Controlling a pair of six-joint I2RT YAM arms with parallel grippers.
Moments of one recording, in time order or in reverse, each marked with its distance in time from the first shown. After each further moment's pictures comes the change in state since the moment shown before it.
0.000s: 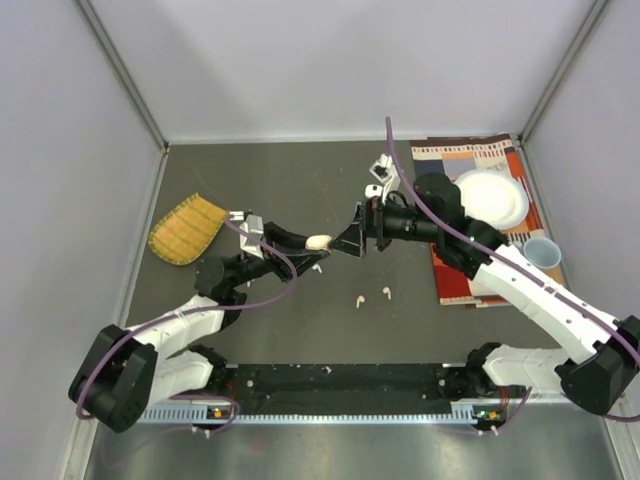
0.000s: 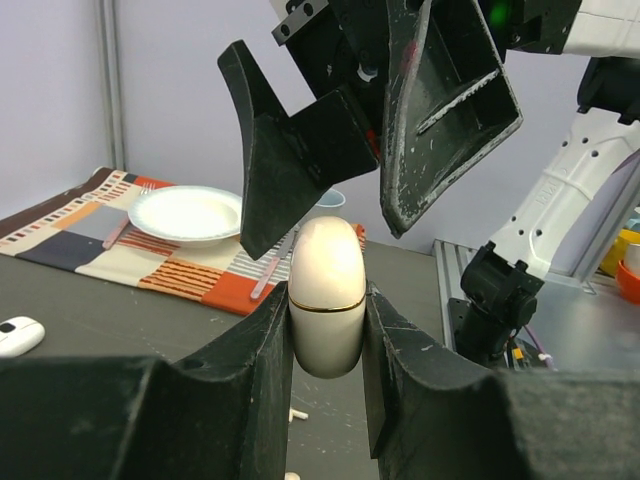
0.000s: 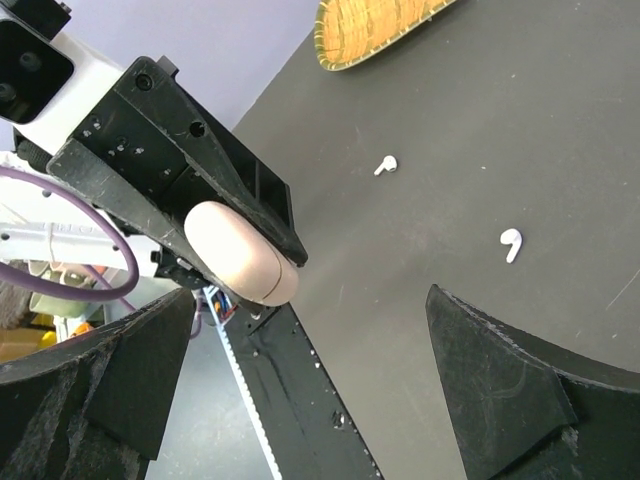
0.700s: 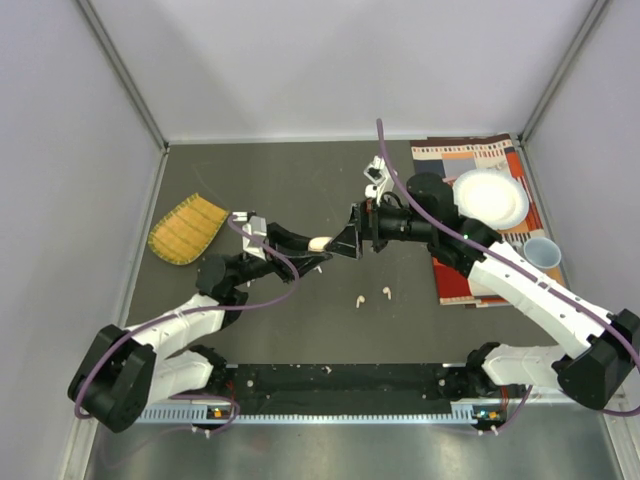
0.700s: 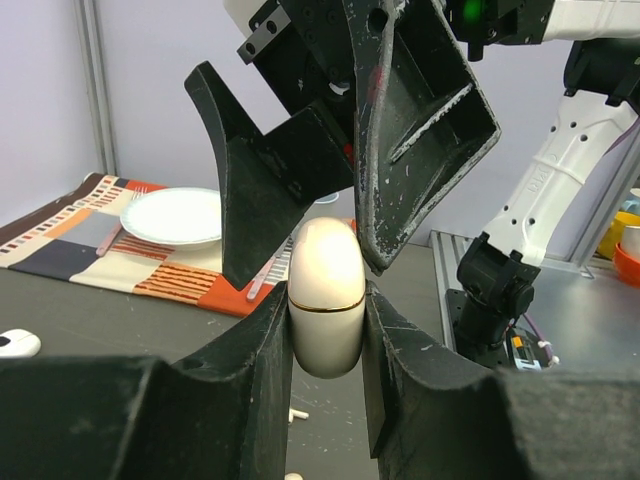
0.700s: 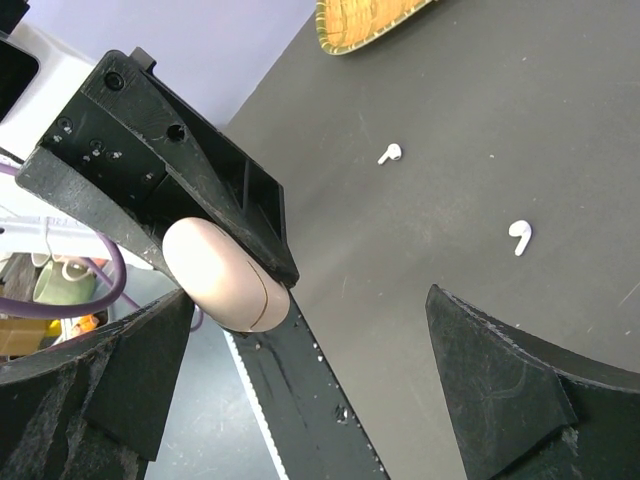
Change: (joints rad) left arm -0.021 0.005 0.023 -0.014 0.030 0.020; right arm 0.013 0.035 0.006 -0.007 -0.003 0.000
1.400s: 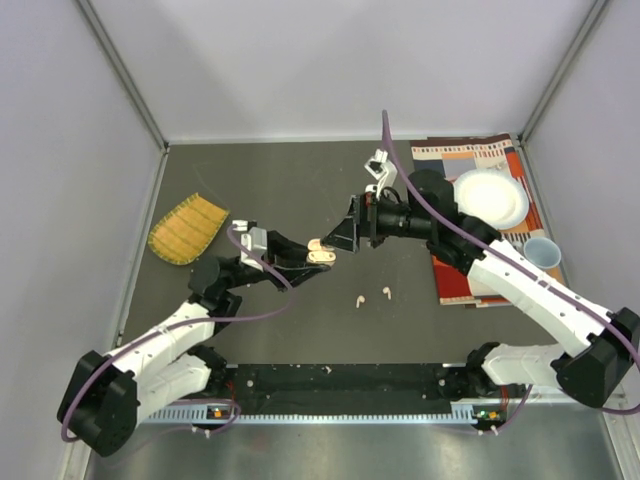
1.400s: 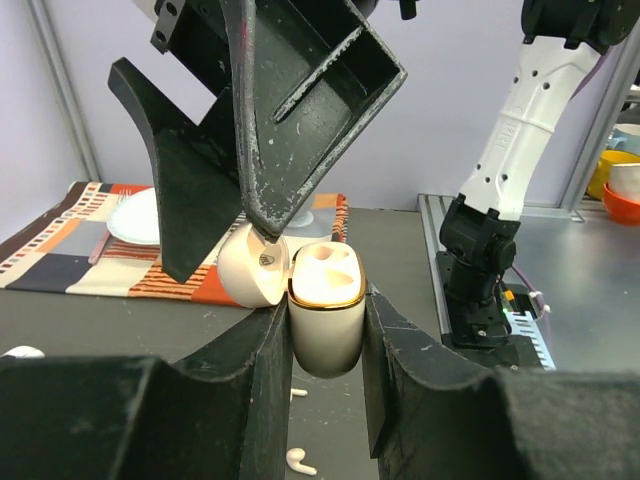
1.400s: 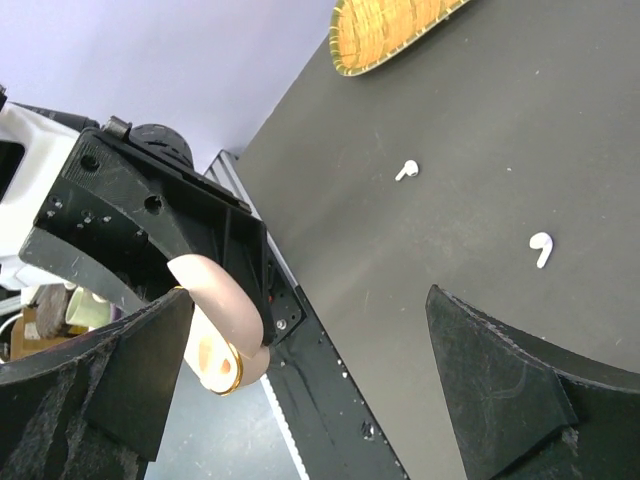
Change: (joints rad) left arm -0.009 -0.144 0.026 -0.225 0.096 0.142; right arm 0.010 0.005 0.028 0.020 0.017 0.075
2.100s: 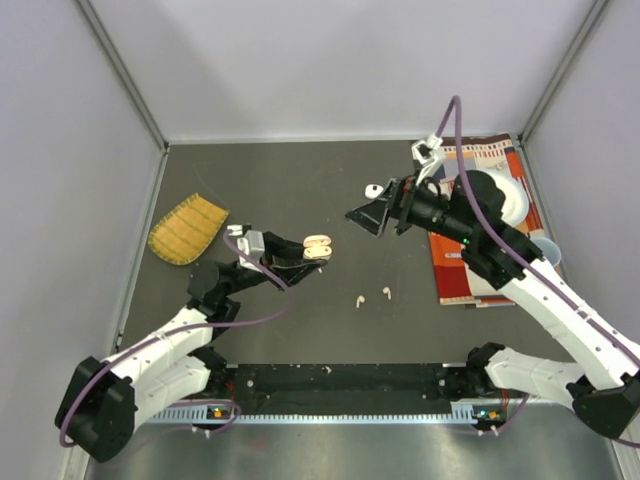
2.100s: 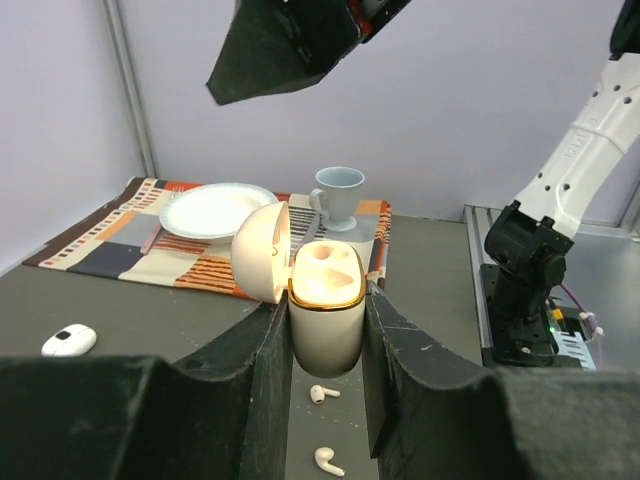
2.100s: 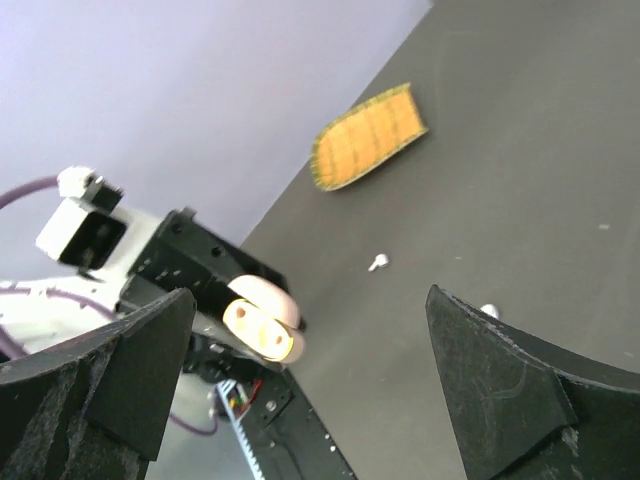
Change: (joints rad) left arm -0.008 -0.045 -0.039 -0.027 -0.111 0.061; right arm -0.055 -0.151 -0.004 0.056 0.102 0.031
